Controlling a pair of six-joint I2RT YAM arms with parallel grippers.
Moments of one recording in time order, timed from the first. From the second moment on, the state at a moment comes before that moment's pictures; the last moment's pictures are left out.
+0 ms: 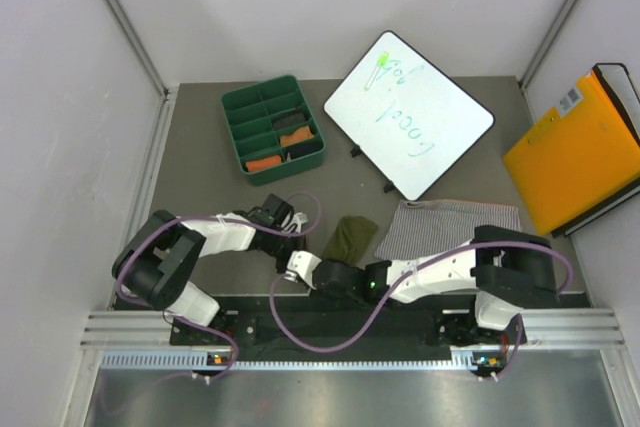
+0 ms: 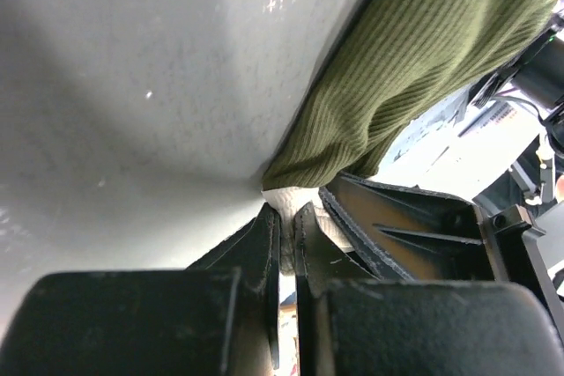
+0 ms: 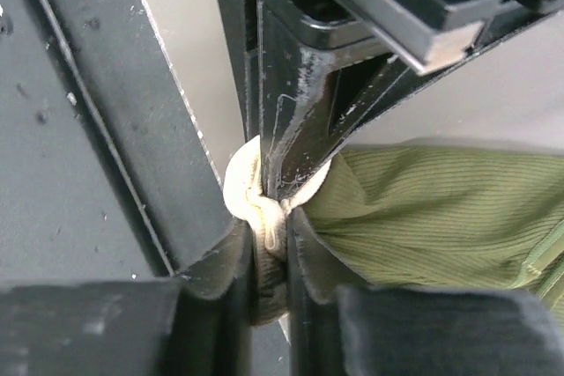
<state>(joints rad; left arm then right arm) -0.58 1.53 0.56 -0.28 0.72 -0.76 1.41 1.62 0.75 0.04 0.26 0.04</state>
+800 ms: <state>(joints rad) -0.52 1.03 0.41 -0.06 0.43 -0.70 0.94 1.52 0.63 0.19 -0.45 0.31</state>
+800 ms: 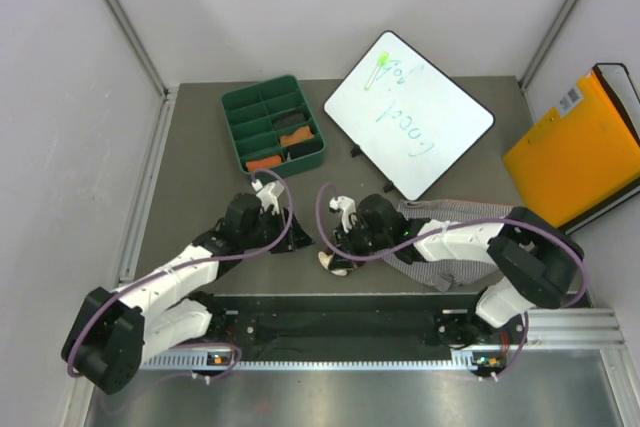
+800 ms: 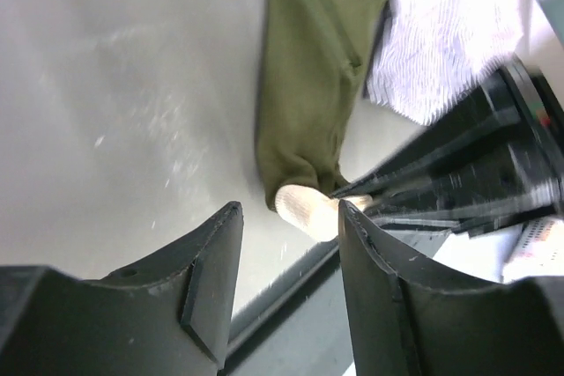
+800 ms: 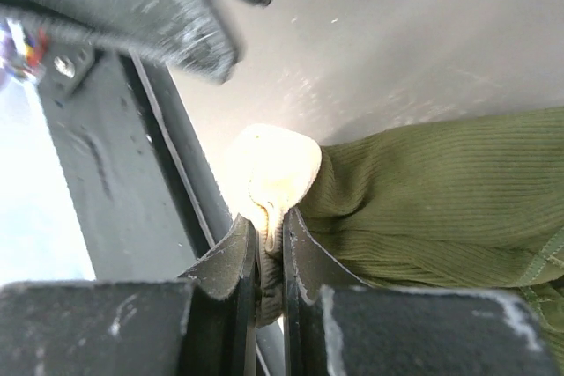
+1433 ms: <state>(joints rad) -0.67 1.24 0.32 0.36 0.42 -0.67 0.73 1.67 0.61 0.27 -0.71 0.49</state>
